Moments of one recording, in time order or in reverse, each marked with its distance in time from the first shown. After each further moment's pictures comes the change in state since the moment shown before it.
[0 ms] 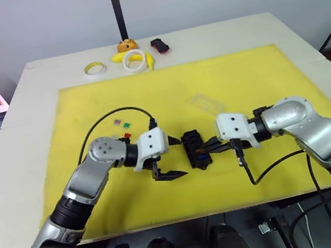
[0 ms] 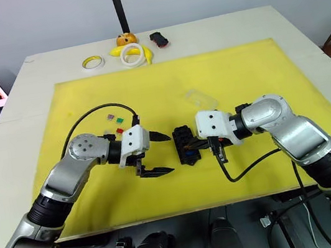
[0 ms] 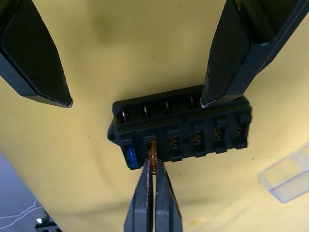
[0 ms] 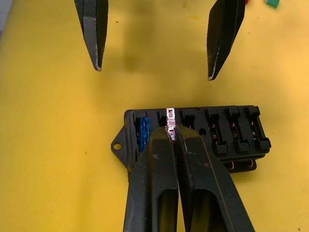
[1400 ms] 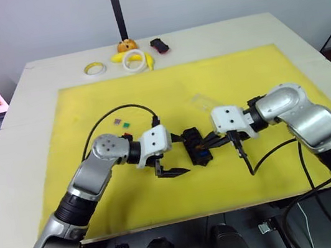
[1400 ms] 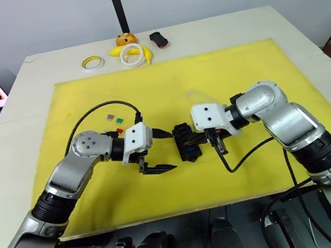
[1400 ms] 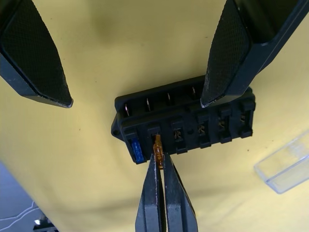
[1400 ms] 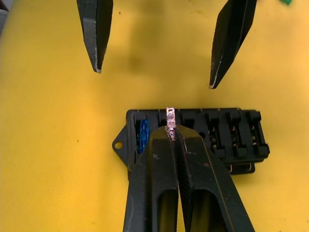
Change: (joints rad) left arm -0.030 -0.030 -0.004 0.030 0.024 -0.018 0.002; right arm -0.127 0.044 0.023 0.107 -0.074 0.001 0.153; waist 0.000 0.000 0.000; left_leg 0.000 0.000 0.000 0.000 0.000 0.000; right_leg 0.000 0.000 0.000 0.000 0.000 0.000
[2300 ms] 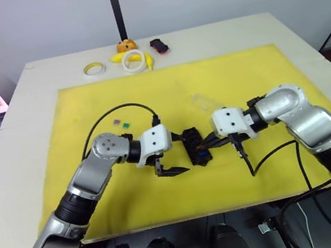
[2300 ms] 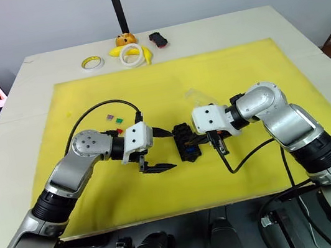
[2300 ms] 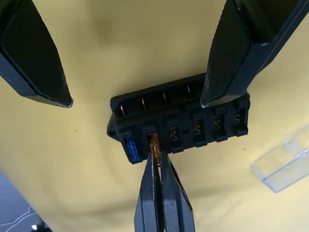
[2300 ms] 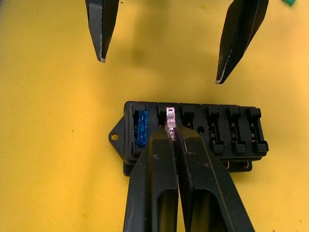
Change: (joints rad) left arm -0.005 -0.001 0.000 0.002 0.017 -0.008 0.001; right arm 0.009 0.011 0.003 0.040 -0.041 -0.097 0.003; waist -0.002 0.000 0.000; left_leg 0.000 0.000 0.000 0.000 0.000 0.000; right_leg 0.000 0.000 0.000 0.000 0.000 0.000
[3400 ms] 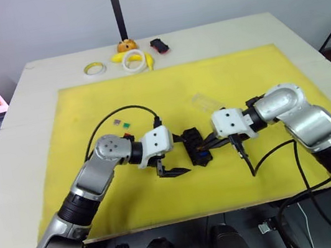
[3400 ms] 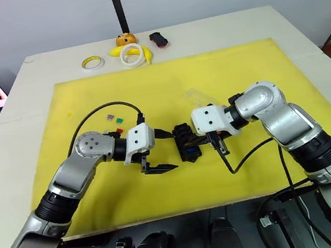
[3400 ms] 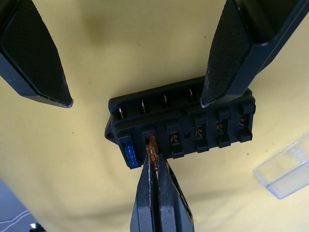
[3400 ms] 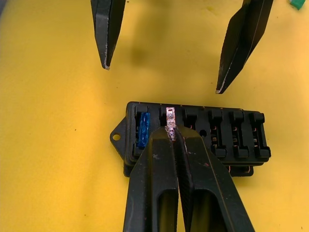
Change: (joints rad) left arm 0.009 -0.021 -0.004 0.019 0.016 -0.002 0.006; right arm -0.012 0.007 0.000 0.011 -0.009 -0.019 0.042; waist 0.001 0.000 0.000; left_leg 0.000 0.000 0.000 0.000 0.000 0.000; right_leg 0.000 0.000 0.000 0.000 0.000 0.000
